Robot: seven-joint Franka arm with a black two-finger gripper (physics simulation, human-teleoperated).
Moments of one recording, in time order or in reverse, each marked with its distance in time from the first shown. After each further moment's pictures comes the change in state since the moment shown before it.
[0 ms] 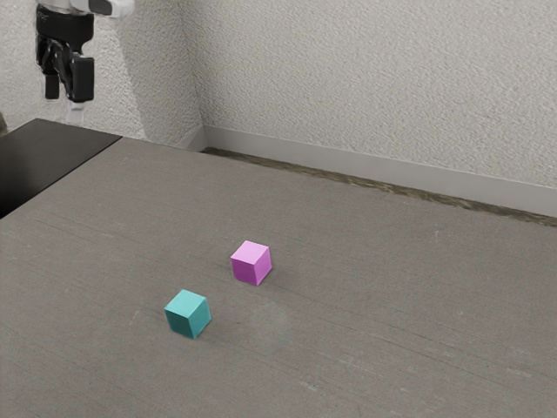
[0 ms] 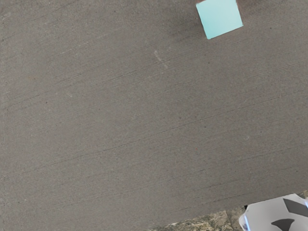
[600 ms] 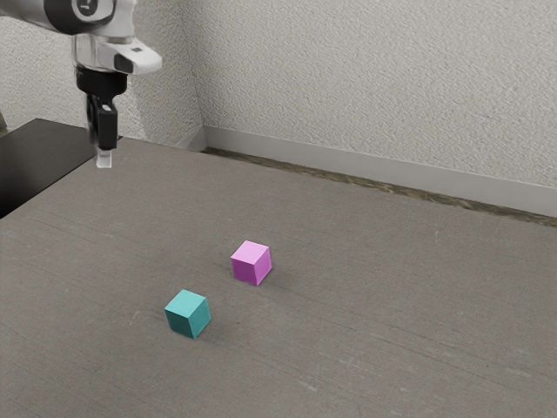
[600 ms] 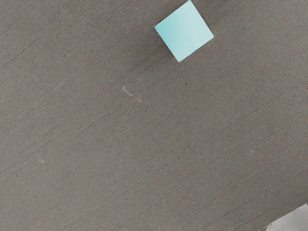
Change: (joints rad) arm 0.048 -0.025 -0.029 -0.289 -0.075 0.248 0.198
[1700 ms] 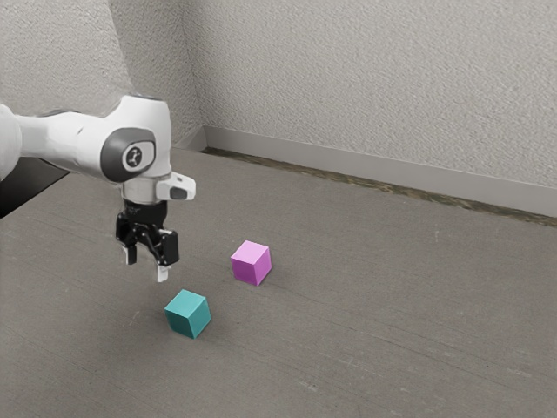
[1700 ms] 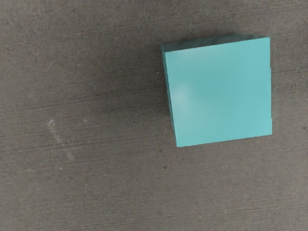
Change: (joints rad) arm 0.095 0.103 -0.071 -0.525 -0.163 0.562 -0.514
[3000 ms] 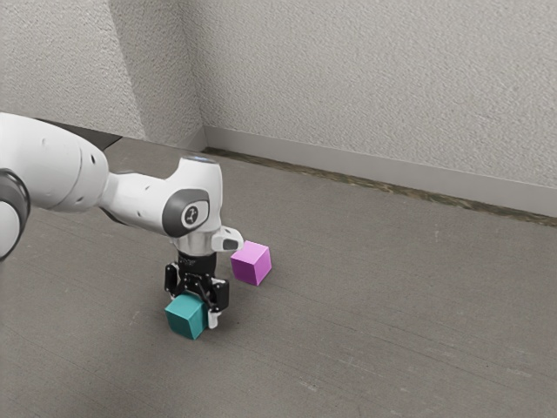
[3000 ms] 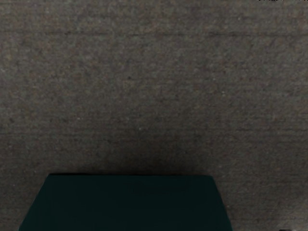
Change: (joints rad) arm -0.034 0.303 -0.034 0.075 -0.073 0.175 -0.163
